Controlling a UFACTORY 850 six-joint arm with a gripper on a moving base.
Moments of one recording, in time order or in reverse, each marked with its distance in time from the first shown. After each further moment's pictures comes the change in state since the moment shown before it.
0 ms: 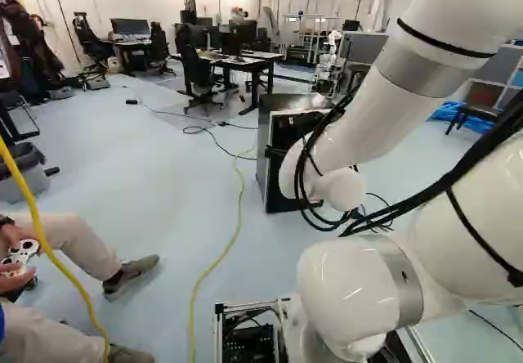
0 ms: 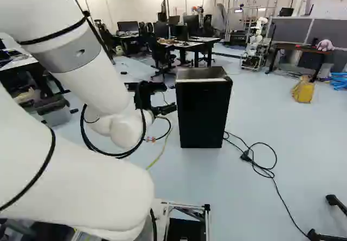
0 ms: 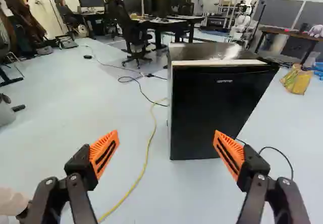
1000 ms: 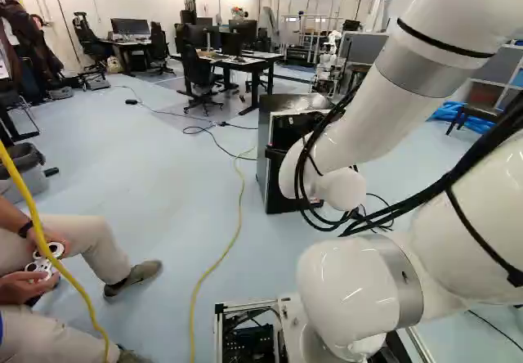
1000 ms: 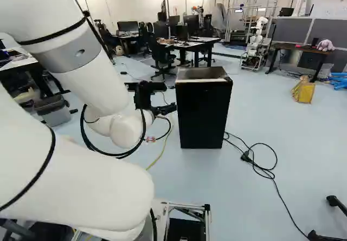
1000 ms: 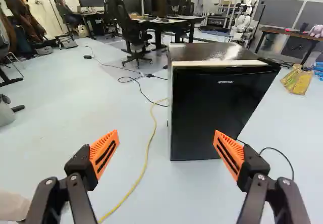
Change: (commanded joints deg) arm 0.0 0.0 0.0 0.0 0.0 0.0
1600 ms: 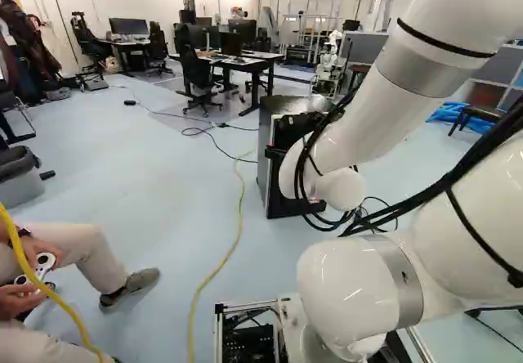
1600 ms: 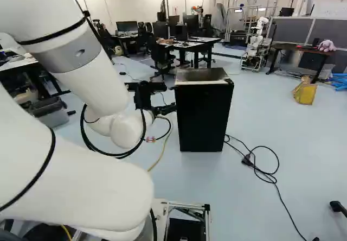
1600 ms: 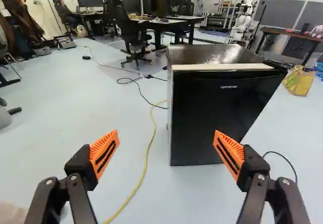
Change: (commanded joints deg) arm 0.0 0.0 0.0 0.0 0.0 0.0
